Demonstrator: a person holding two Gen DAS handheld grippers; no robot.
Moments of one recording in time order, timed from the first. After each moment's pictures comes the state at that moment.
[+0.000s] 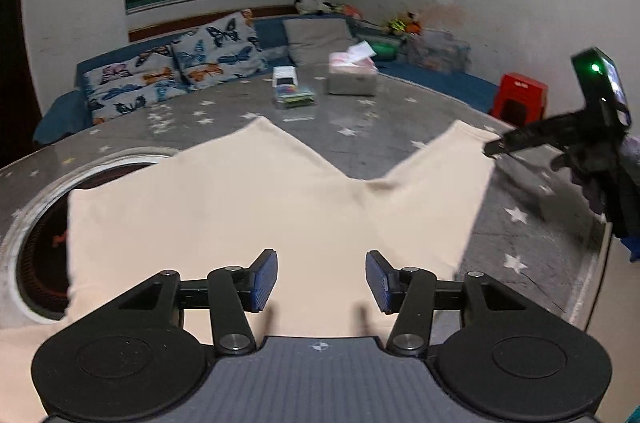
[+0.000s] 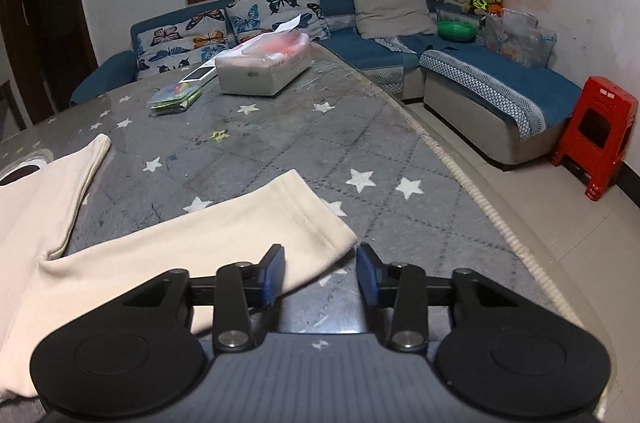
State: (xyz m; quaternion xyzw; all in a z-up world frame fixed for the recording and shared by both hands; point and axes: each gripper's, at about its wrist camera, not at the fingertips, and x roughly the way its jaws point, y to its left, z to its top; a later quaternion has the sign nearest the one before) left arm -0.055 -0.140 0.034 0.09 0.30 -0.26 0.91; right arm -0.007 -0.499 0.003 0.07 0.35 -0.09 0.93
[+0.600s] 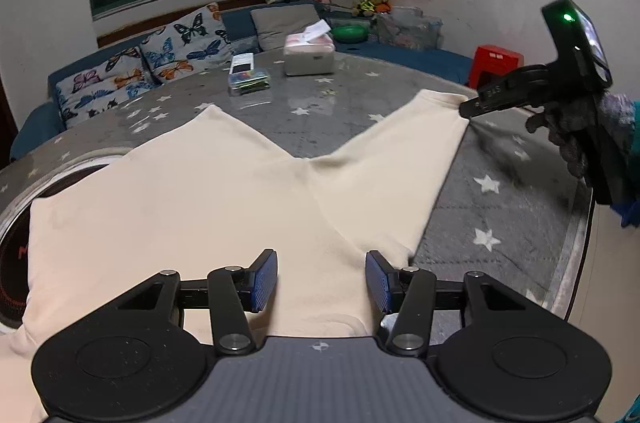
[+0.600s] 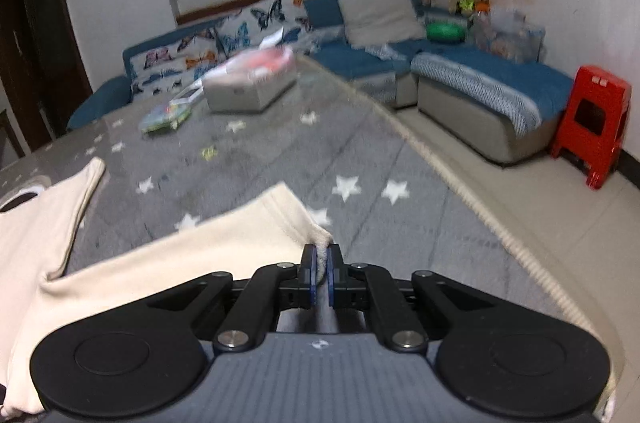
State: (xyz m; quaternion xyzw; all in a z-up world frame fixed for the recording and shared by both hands) left arm -0.064 -0.171 0.017 0.13 0.31 -0.29 0.90; right arm -0.011 -0.511 0.002 0.11 0.33 -0.10 0.93
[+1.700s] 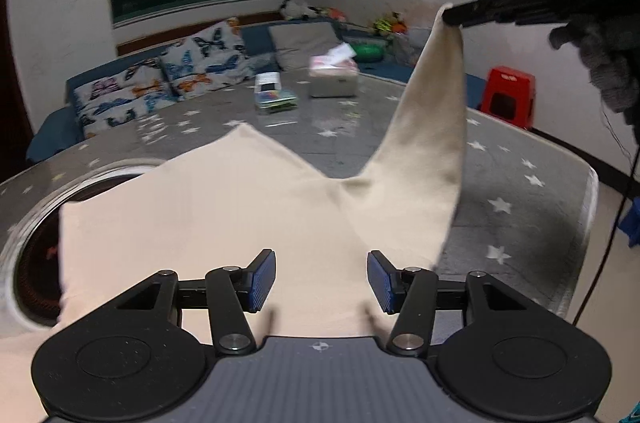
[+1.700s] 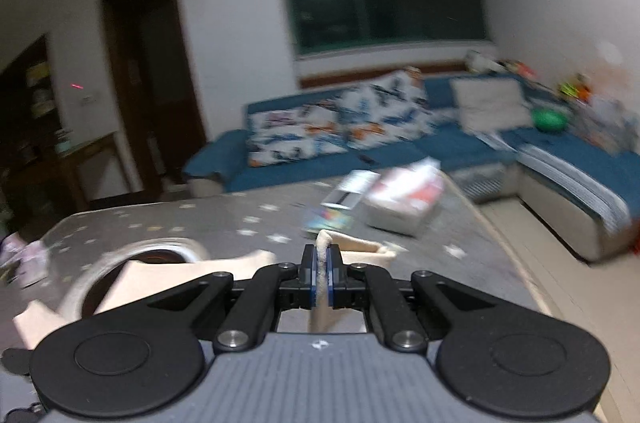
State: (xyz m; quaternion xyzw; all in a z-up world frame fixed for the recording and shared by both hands) left arm -0.067 -0.135 0.036 0.10 0.29 -0.26 0.91; right arm -0.030 -0.433 0.131 0.07 0.22 0.08 0.97
